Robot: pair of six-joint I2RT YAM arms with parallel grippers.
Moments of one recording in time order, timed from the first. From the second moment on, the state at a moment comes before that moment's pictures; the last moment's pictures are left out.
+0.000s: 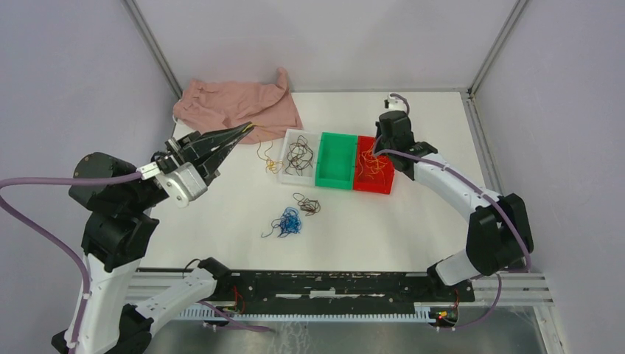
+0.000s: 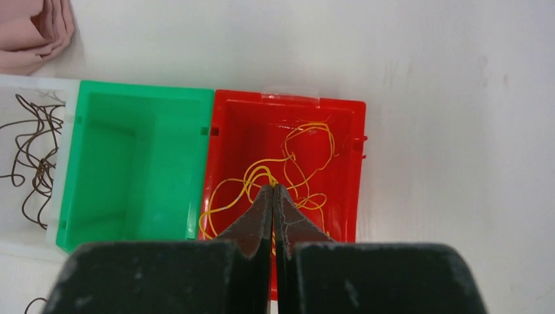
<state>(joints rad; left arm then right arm) -0.55 0.82 1.53 -0.37 0.57 0.61 0.43 1.48 1.10 -0.23 0.35 0.35</state>
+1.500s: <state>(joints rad) -0.55 0.89 1.48 -0.42 0.75 0.40 0.84 1.24 1.22 0.34 -0.77 0.57</state>
